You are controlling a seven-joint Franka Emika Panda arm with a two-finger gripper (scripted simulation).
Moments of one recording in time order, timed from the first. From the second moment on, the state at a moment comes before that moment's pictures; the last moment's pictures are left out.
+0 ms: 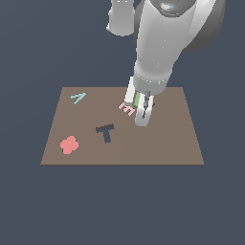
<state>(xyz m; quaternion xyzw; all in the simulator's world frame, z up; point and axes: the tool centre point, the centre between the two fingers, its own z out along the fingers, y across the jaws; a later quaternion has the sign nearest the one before) -0.044 0.072 0.039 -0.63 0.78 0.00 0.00</state>
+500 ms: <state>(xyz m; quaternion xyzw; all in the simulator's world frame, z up) -0.067 0.083 0.040 -0.51 0.86 0.00 0.00</state>
